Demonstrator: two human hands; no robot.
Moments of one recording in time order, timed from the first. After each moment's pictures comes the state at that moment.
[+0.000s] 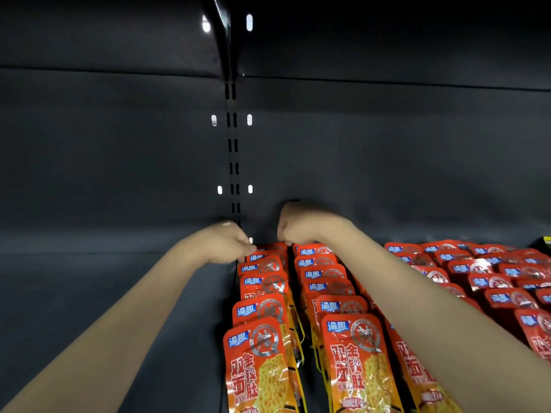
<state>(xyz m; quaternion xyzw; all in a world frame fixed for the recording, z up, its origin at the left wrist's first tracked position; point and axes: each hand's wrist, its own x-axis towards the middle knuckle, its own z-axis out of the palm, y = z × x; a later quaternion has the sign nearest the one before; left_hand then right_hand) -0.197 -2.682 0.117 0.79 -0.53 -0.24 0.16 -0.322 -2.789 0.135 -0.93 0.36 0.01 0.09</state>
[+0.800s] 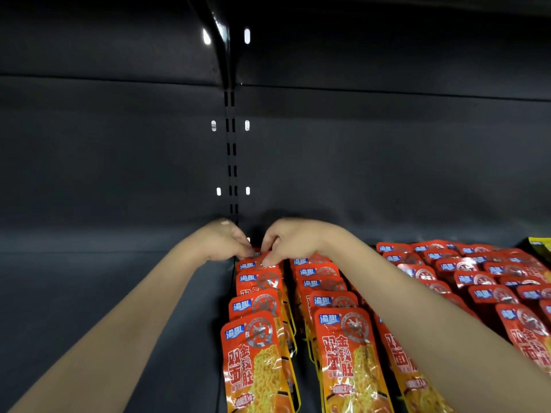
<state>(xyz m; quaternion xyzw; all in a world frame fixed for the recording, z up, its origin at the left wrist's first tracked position) -0.198 -2.681 0.116 0.78 -0.51 -0.26 0.24 -0.343 -2.753 0.150 -0.93 0.28 0.09 0.23</state>
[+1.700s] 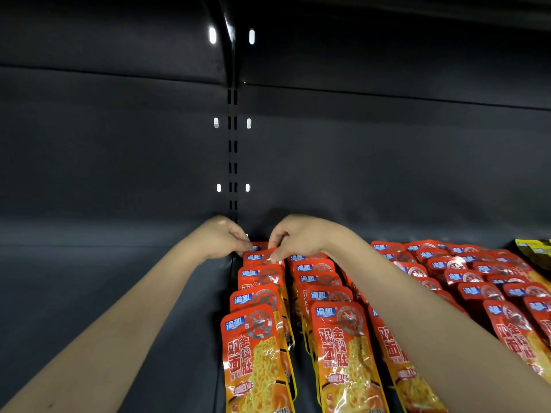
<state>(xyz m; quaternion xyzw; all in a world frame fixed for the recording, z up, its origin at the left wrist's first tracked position) -0.200 -2.675 0.110 0.76 -0.50 -0.27 0.31 -0.355 -2.754 0.149 -0.92 0.32 0.06 0.24</state>
